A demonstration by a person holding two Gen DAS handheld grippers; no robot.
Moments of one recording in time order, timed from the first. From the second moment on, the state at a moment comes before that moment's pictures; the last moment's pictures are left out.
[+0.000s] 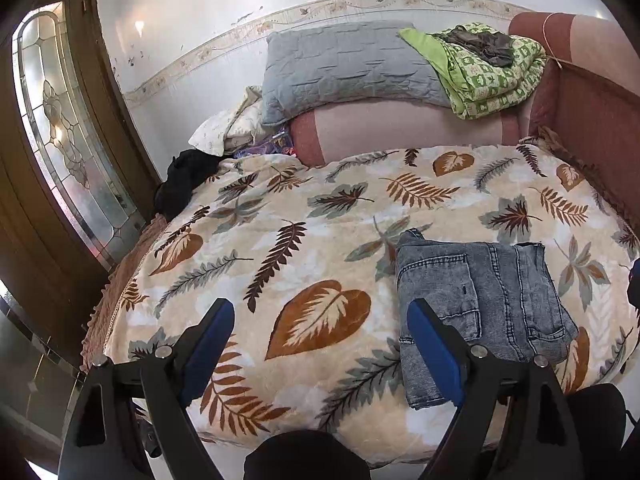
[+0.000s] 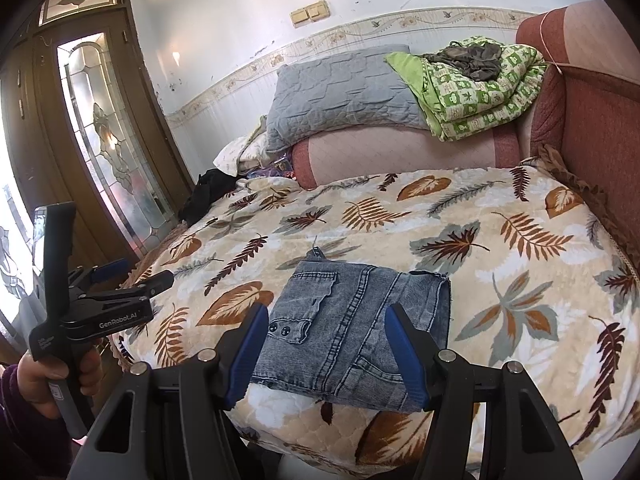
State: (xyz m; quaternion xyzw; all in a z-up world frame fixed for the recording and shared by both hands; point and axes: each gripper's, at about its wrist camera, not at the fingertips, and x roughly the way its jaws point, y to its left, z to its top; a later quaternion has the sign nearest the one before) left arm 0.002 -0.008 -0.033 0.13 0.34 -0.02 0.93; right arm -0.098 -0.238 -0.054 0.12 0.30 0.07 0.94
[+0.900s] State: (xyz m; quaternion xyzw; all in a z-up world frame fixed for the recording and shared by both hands) left arm 0.017 -0.009 -0.051 0.13 0.36 -0.02 0.92; right arm -0.083 -0.238 -0.070 0.12 0.32 0.07 0.94
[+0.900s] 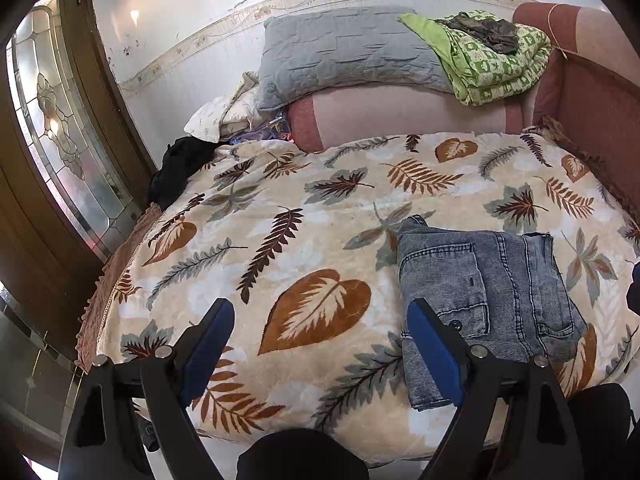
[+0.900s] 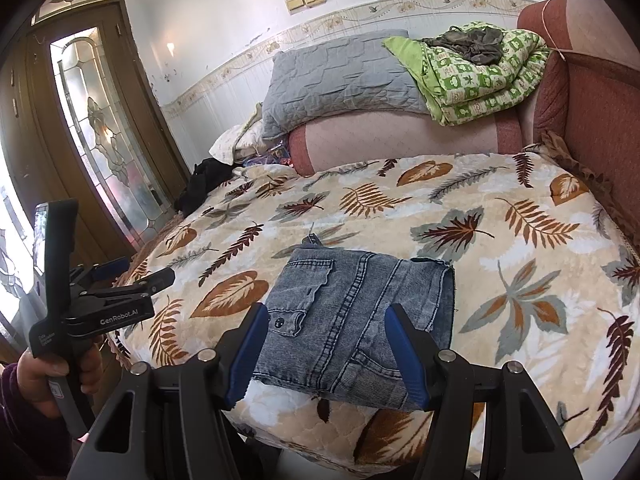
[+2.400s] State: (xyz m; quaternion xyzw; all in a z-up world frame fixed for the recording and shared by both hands) left arm 0.040 -0.008 -0.068 0.14 0.38 -0.02 0.91; right arm -0.059 -0.238 -0.088 0.12 0.35 0.07 0.93
